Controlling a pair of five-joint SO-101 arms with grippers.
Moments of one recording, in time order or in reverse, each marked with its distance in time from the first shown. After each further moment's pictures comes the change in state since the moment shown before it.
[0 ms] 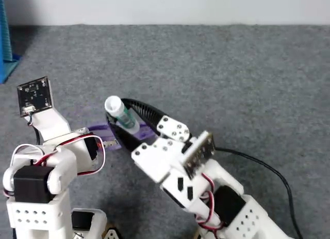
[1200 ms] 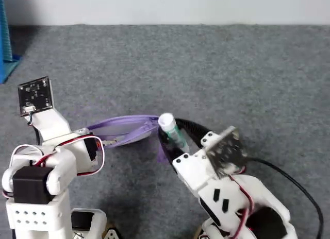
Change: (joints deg) left arm -0.1 -0.1 0.0 0.0 -1.6; right arm 13.5 -12.9 -11.1 43.6 -0.1
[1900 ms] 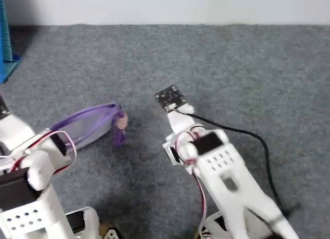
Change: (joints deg) left arm -19.3 0.0 0.0 -0.2 -3.0; right arm 8.4 43.1 -0.1 6.0 0.1
